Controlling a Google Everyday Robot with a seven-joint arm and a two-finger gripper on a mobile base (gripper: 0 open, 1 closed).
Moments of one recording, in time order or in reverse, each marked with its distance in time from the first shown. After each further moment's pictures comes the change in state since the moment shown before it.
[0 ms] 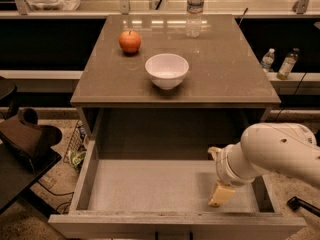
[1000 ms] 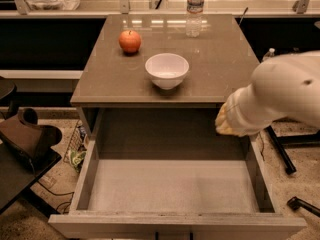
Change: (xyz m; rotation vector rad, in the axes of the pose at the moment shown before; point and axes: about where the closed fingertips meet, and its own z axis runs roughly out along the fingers) arm -0.024 -0.101 -0.115 0.198 0.110 -0.204
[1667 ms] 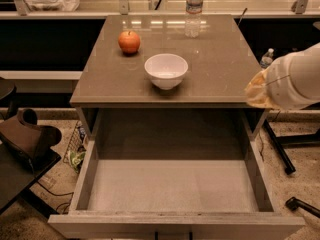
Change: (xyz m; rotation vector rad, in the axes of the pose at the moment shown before) arm 0.026 -0.043 -0.104 0.180 -0.007 -0.098
